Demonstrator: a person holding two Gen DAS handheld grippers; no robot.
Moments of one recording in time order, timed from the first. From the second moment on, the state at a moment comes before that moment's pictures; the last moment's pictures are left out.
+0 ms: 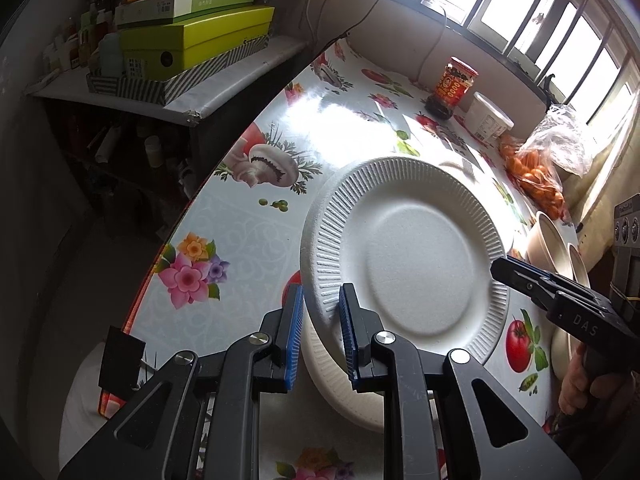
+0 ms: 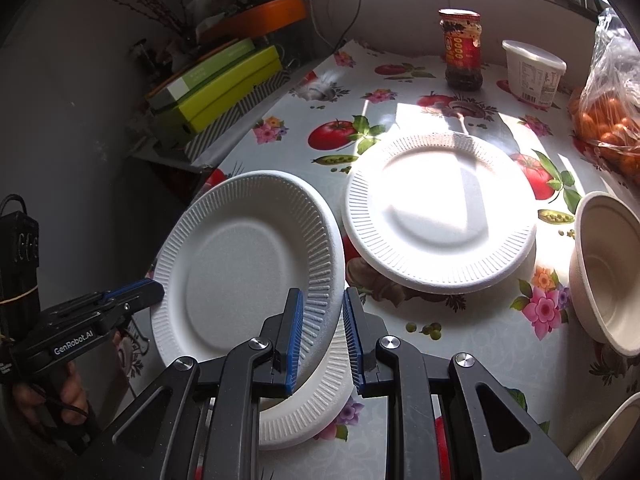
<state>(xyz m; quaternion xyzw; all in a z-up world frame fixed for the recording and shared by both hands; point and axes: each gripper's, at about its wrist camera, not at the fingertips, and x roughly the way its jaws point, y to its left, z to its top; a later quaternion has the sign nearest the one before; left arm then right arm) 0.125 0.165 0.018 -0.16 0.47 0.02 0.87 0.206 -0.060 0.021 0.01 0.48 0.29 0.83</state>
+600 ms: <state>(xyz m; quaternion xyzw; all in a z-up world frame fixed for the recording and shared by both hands) 0.110 0.154 0.002 -0.16 0.49 0.01 0.86 0.188 -0.073 -0.002 0.02 0.50 0.28 0.82</state>
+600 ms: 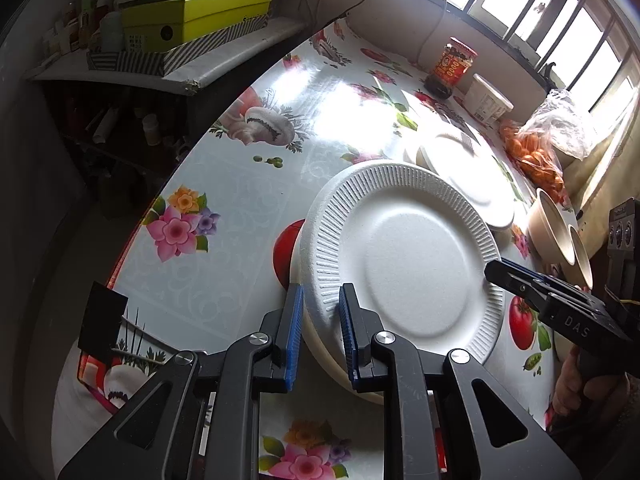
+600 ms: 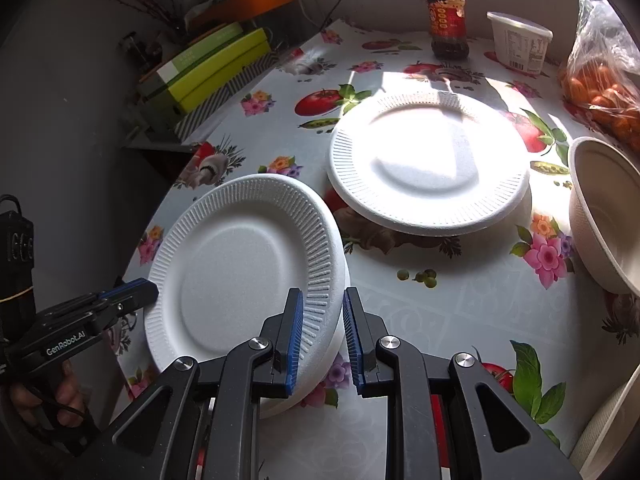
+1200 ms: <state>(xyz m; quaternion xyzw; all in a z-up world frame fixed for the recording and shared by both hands) 0.107 0.153 -0.007 -0.16 0.49 0.02 0.85 0.185 -0.069 -0.012 0.00 0.50 0.27 0.82</state>
